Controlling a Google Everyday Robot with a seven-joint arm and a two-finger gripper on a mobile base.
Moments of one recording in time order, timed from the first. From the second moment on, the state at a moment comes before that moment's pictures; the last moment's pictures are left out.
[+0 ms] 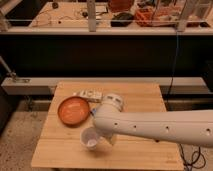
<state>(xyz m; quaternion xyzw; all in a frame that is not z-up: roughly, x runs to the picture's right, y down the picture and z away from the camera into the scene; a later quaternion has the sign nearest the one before) -0.019 0.209 0.685 -0.21 -0.18 -0.43 0.86</state>
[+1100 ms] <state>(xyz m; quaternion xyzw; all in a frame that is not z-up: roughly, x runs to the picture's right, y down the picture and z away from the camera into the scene) -0.035 0.228 0.718 -0.19 -0.20 -0.46 0.84</state>
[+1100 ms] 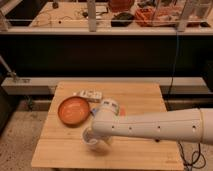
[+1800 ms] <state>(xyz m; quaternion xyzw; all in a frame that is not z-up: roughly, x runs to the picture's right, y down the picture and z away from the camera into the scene) -0.036 0.233 0.730 -0.19 -0.20 -0.46 0.84</state>
